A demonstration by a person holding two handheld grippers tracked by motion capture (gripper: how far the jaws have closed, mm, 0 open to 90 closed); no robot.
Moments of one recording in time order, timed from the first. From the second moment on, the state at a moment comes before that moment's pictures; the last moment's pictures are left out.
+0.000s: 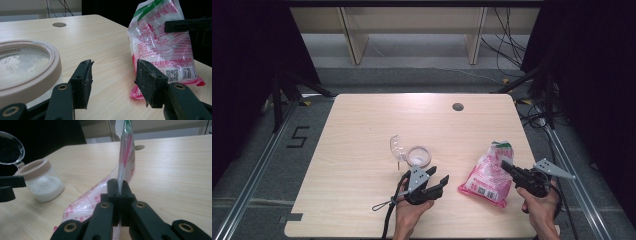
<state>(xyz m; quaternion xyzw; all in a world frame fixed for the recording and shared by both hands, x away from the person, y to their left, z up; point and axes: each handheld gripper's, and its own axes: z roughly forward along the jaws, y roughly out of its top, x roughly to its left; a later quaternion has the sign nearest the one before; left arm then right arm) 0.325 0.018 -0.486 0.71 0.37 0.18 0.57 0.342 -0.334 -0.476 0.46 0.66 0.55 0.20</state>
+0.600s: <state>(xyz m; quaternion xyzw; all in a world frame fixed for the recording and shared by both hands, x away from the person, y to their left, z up) 0.322 0.023 -0.485 0.72 0.37 0.18 0.56 0.345 -0.341 -0.488 0.50 0.67 0.52 0.19</state>
